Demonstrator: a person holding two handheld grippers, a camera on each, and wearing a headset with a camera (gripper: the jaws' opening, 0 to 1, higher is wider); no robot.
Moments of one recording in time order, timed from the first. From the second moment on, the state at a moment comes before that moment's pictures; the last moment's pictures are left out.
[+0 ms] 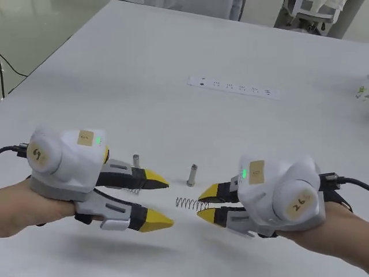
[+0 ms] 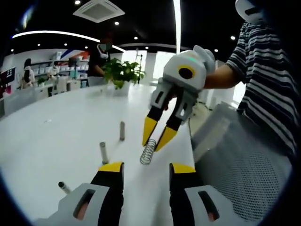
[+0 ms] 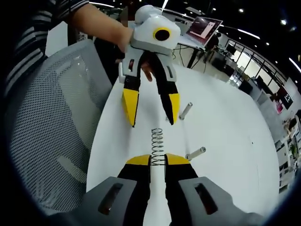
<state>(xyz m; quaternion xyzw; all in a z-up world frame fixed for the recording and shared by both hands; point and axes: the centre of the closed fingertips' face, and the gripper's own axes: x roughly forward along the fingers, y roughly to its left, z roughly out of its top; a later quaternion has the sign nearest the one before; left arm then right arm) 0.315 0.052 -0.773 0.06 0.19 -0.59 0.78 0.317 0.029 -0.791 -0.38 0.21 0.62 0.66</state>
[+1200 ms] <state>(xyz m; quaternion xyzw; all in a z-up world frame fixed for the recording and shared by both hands) 0.316 0.030 -0.769 0.03 0.17 -0.62 0.77 0.313 0.029 -0.780 -0.37 0.20 0.62 0.66</state>
